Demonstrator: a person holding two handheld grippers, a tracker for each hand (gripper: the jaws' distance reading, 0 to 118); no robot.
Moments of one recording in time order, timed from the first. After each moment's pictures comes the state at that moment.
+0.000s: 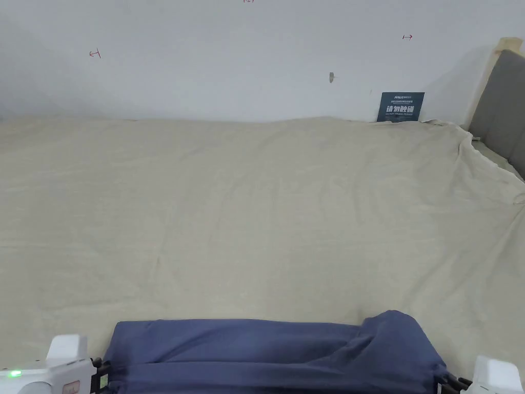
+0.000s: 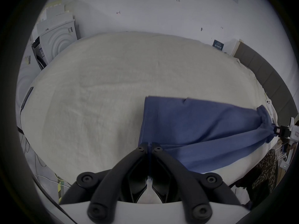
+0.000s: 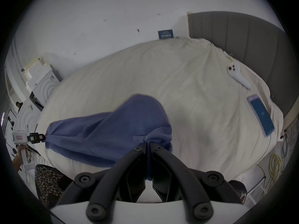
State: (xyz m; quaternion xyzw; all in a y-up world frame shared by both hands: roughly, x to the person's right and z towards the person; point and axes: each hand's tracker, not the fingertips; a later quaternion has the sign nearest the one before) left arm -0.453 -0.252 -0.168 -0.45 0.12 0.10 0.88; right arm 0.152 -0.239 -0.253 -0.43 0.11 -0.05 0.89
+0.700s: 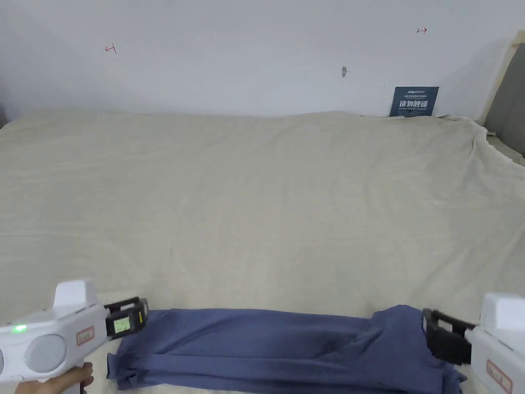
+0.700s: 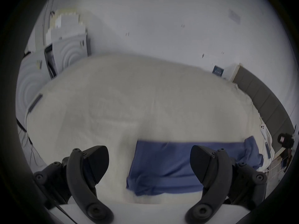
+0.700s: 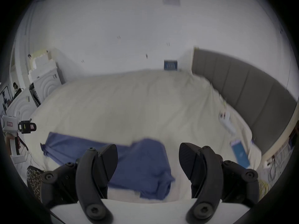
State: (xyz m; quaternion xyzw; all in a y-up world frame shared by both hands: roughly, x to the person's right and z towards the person) left arm -0.429 -0.152 -0.173 -0.32 0.15 0.11 0.93; right arm 0.101 -0.117 -0.244 -0.28 0.11 0.03 0.95
